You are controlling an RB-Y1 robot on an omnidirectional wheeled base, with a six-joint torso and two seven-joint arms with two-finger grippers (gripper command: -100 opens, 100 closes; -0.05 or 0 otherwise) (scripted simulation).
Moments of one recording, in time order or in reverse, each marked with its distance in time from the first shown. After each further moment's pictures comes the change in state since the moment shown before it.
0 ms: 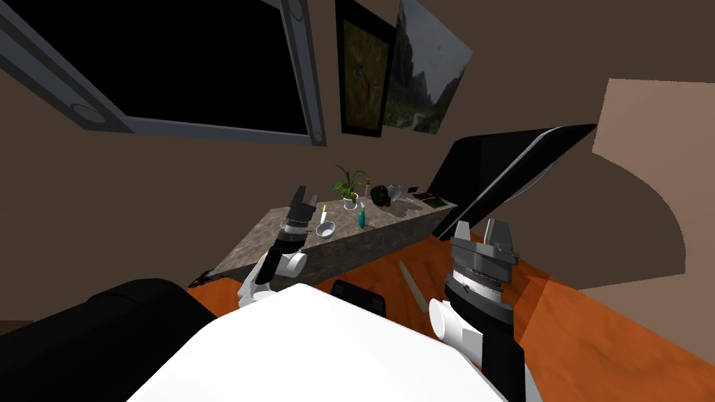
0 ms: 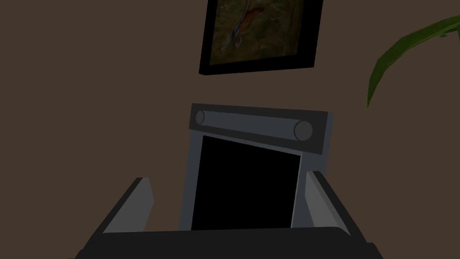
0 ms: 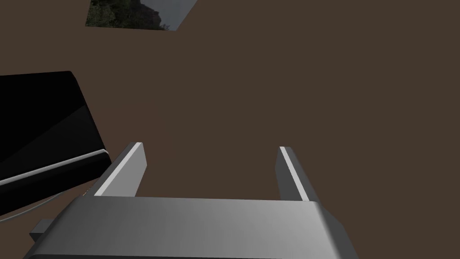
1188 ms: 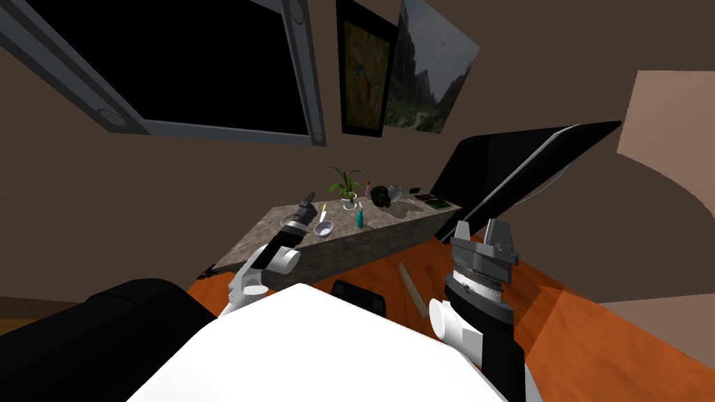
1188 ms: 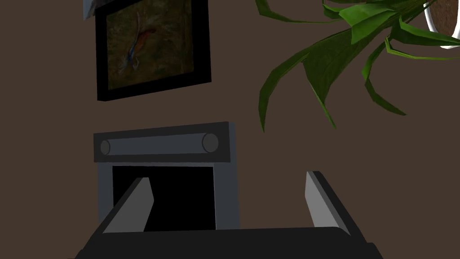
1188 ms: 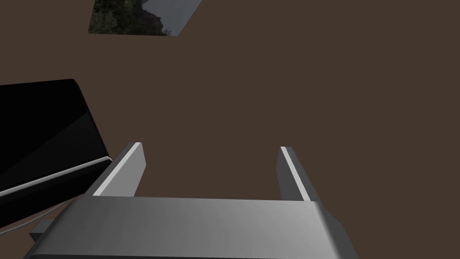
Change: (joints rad) left arm -0.013 0.139 0.062 0.017 0.097 0.358 0.021; right arm 0.000 0.000 0.000 0.000 0.000 0.000 0.000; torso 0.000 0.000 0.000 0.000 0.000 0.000
